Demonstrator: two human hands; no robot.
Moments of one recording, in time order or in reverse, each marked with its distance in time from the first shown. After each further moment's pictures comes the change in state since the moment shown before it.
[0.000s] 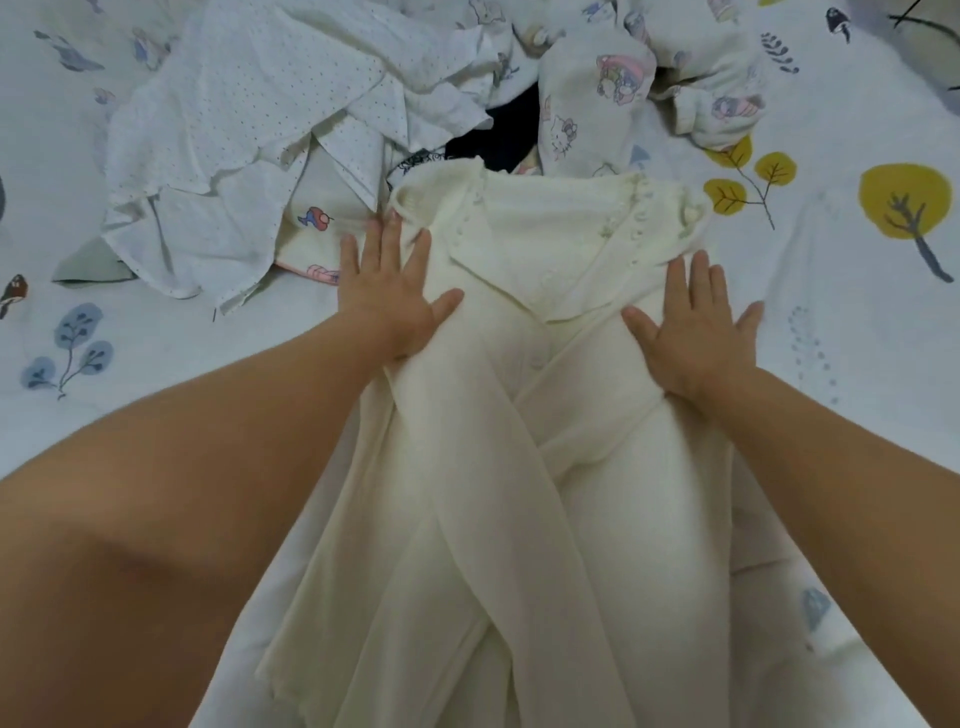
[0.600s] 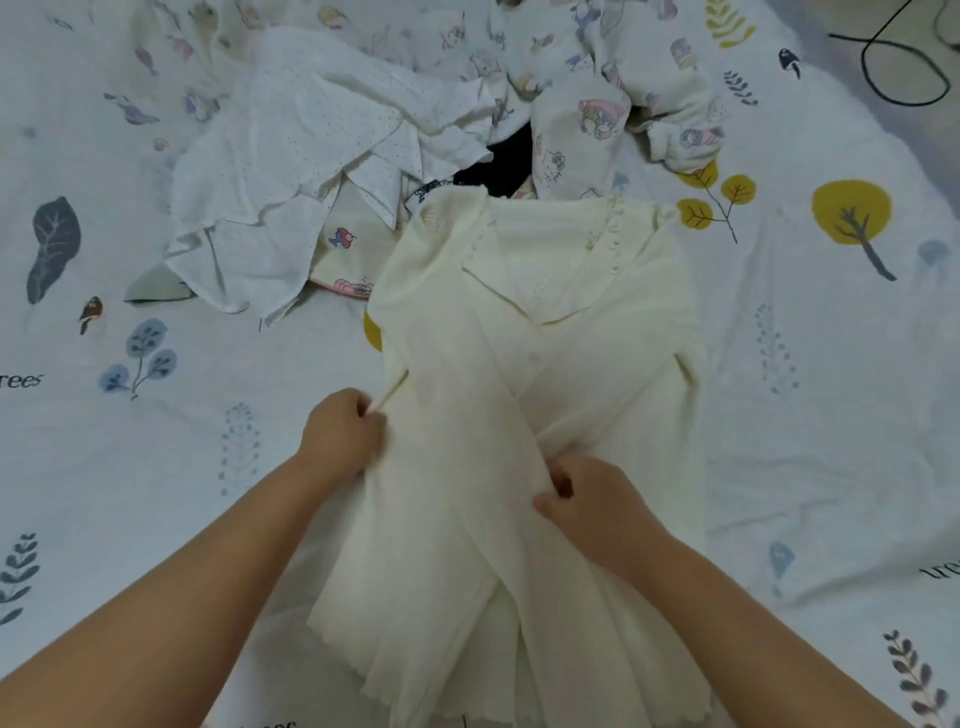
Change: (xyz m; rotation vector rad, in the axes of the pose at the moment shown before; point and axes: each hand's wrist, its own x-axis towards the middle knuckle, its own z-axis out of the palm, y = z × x) left_hand -0.132 -0.033 0.029 -0.836 -0.067 -0.350; right_hand -0.174 -0.062 0.002 0.540 -0.379 -0.139
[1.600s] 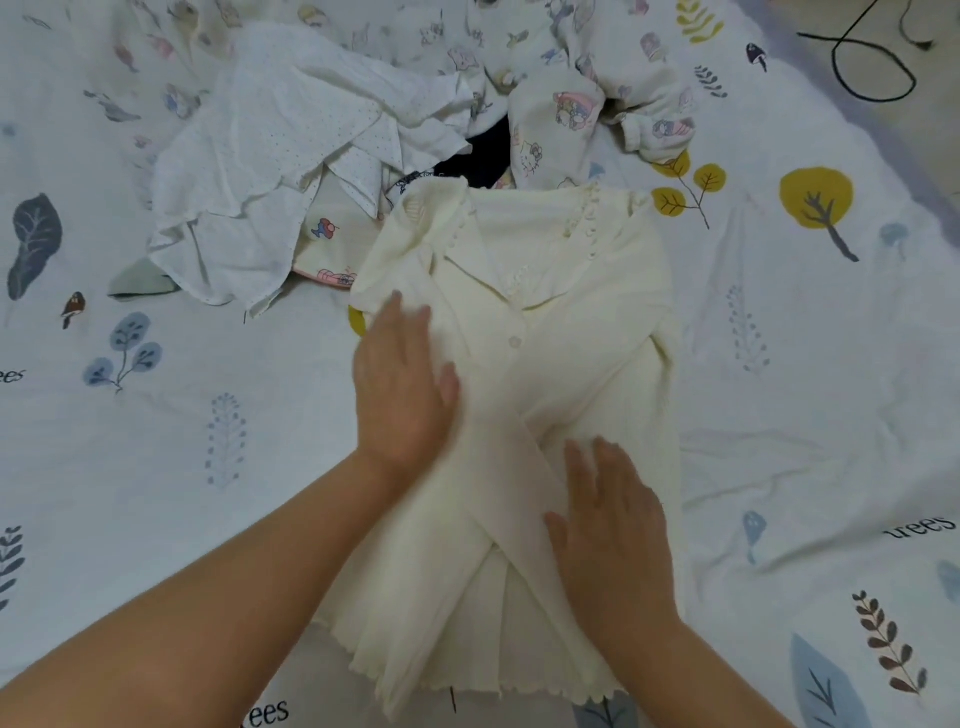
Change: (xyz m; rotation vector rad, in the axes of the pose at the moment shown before) left_hand -0.030 0.044 0.041 0.230 0.522 0.660; right_hand -0.041 0.038 0.043 -0.483 0.568 -0.133
